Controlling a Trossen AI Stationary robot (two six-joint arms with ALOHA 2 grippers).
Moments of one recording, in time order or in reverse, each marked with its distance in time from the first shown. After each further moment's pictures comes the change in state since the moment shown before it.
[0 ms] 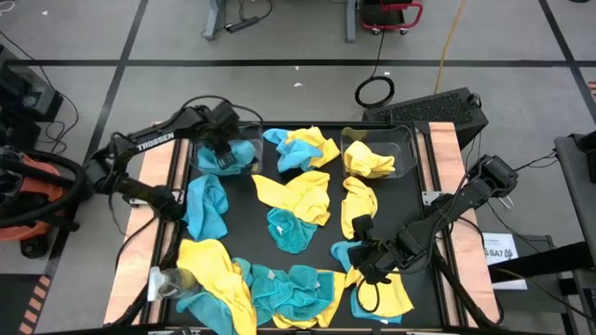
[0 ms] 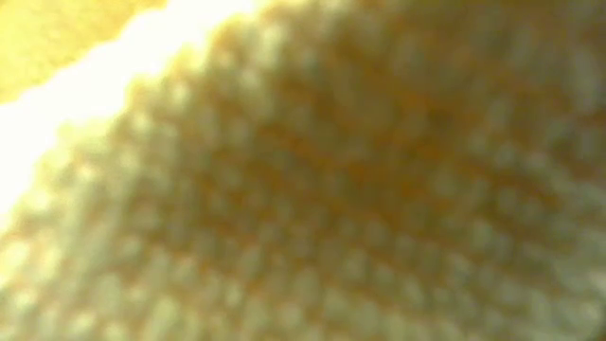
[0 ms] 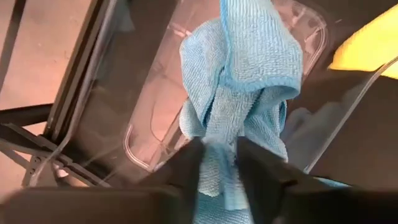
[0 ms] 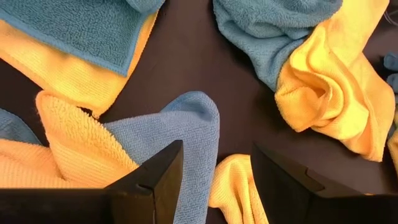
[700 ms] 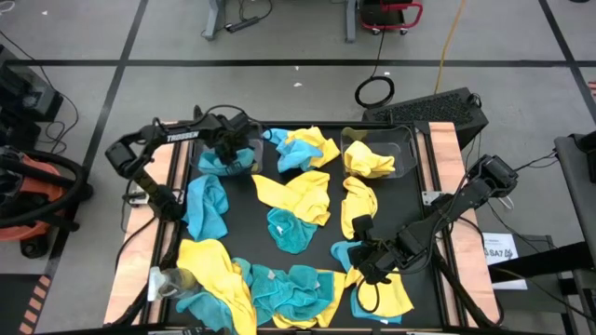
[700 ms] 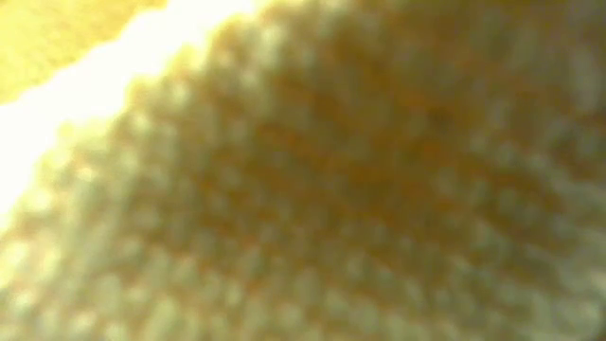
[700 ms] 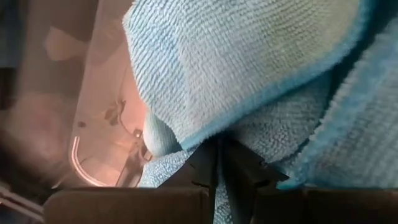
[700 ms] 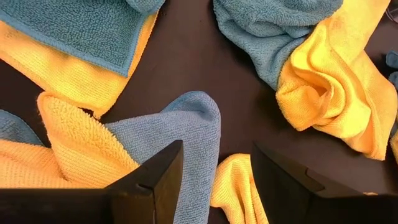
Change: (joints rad) left arm 0.000 0.242 -0.077 0.130 0.000 -0.008; right arm 0.000 0.000 0.000 0.000 -0.004 0.012
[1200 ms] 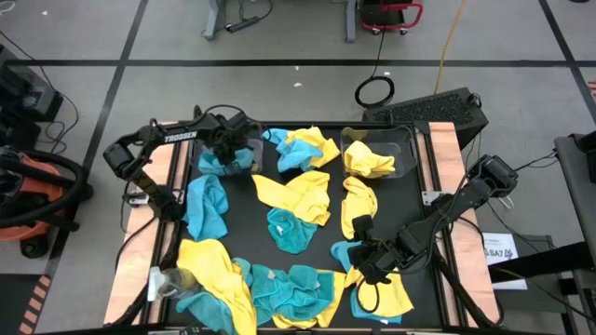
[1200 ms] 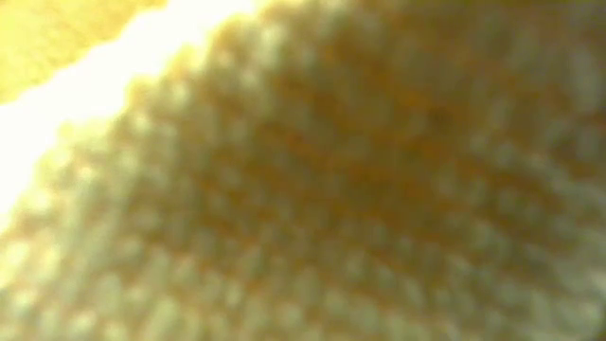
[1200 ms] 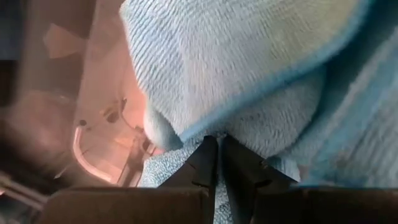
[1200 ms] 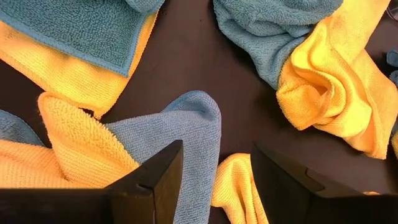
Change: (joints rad) left arm 0.000 -0.044 0.000 -0.044 0.000 0.009; right arm 0.000 0.000 0.000 -0.001 -0.001 0.004
